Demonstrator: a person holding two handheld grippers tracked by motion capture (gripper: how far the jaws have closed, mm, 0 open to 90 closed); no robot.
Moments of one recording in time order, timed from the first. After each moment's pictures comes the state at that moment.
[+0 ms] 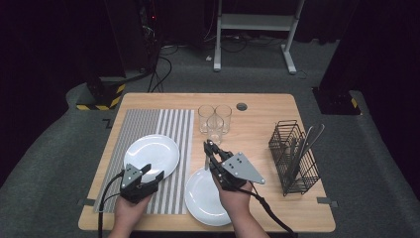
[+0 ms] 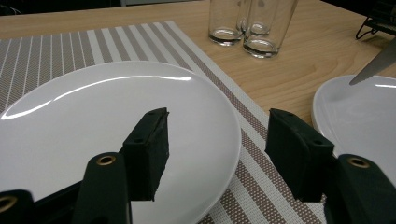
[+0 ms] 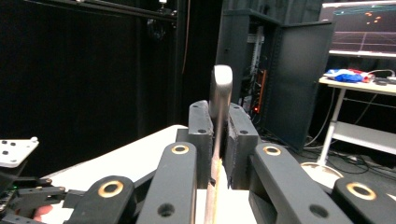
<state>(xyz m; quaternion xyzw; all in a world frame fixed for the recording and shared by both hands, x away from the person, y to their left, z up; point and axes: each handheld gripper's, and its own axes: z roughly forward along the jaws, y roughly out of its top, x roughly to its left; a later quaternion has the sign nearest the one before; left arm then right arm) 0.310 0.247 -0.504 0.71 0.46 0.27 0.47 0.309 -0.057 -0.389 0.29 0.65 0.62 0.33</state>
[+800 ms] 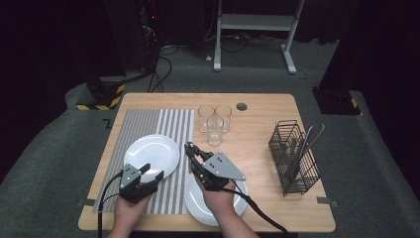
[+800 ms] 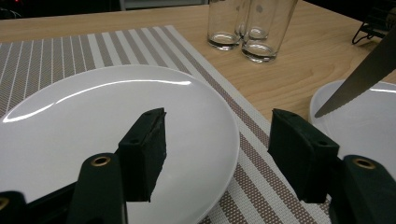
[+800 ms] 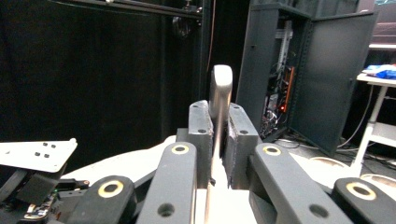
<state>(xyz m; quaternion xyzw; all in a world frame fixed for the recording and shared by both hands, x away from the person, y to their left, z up) 0.309 0.247 -0.502 0.70 0.46 0.27 0.47 0.311 -0.018 -0.394 0.27 0.66 0.64 0.29</state>
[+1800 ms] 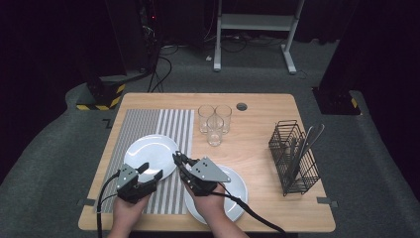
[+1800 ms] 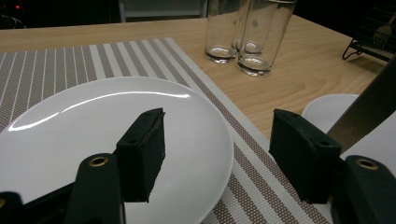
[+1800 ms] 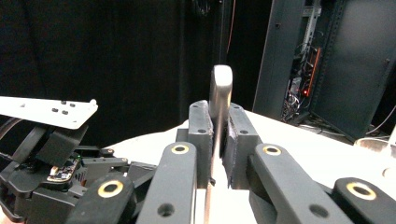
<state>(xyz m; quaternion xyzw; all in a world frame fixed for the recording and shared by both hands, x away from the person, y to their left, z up) 0.304 0.250 -0.494 0.69 0.46 0.27 0.49 0.307 0.006 -0.415 0.27 0.69 0.62 0.25</state>
